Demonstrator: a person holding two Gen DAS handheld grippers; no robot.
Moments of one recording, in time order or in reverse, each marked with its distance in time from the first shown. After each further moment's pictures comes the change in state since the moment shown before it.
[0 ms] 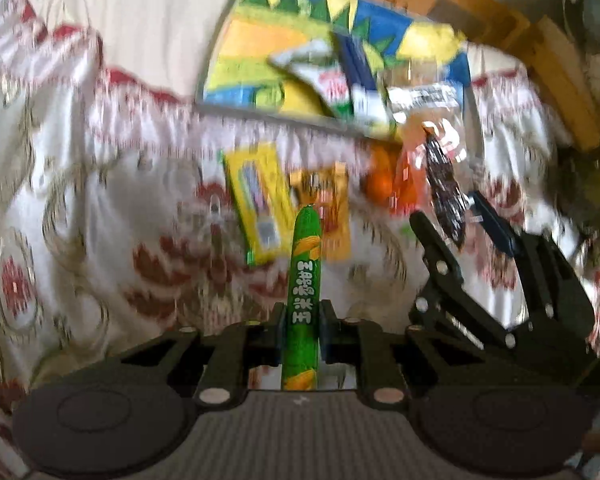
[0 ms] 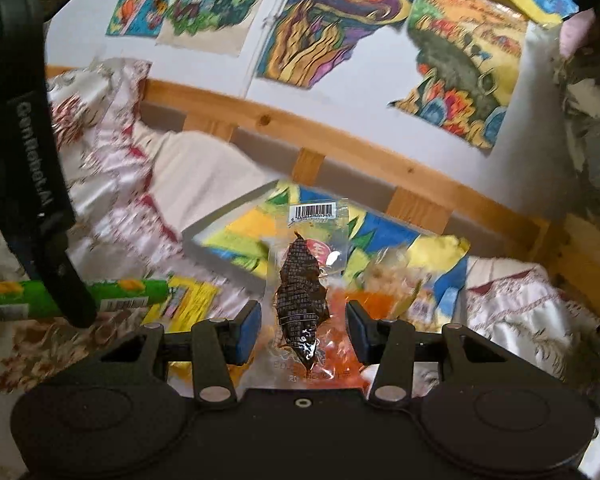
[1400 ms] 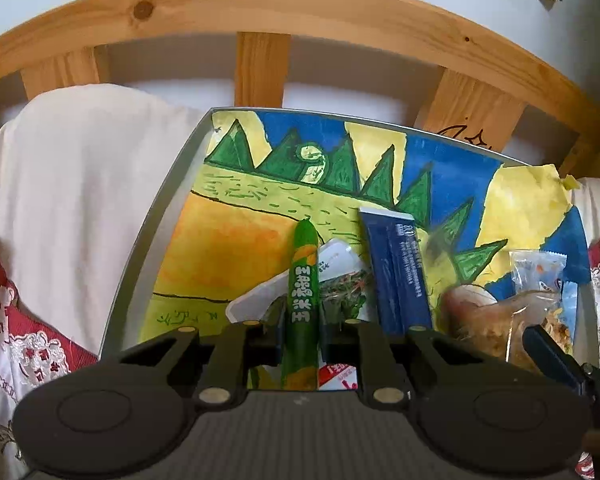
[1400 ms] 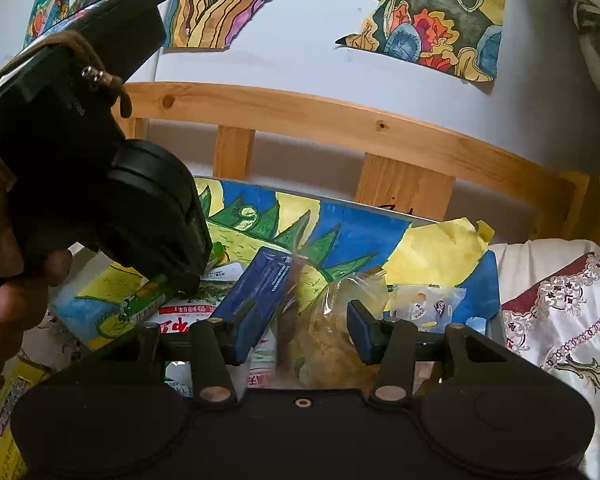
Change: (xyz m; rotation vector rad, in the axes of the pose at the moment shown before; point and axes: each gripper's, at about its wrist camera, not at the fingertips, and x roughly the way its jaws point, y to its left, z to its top) left arm 0.142 -0.047 0.173 -0.017 -0.346 0.217; right arm 0.176 -0.082 0.019 0.156 0.050 0.014
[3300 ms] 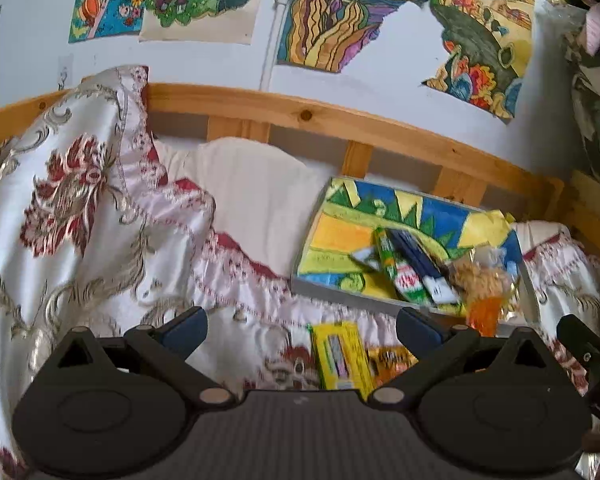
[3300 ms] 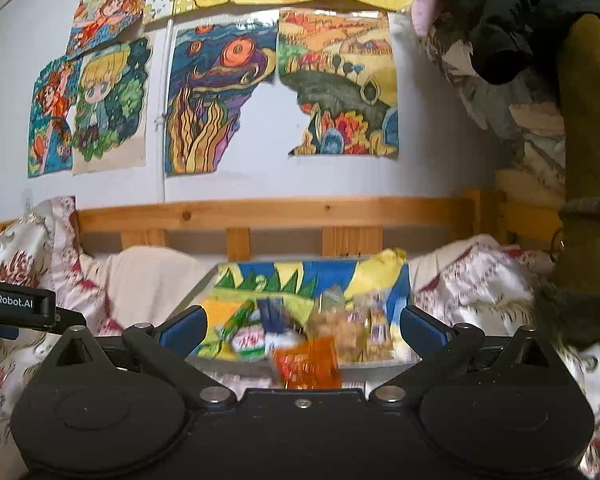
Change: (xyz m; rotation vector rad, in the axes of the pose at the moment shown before) left arm -0.215 0.098 -0.173 -0.109 -0.334 0.019; right arm -0.222 0.028 -0.032 0.238 -0.193 -0.070
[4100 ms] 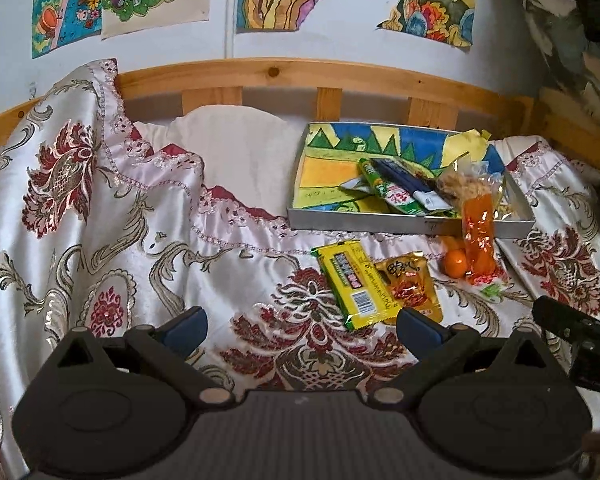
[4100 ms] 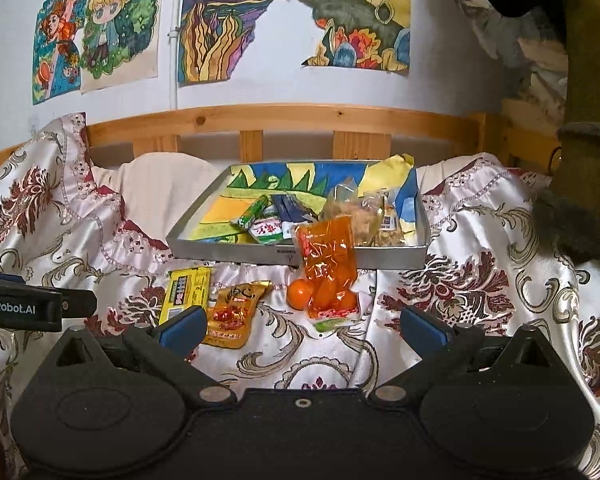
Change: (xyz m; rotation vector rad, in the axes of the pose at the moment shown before) left arm -0.012 0.004 -0.050 0.191 0.072 -0.008; right arm -0.024 0.023 -0.039 -0.037 0.246 -0.006
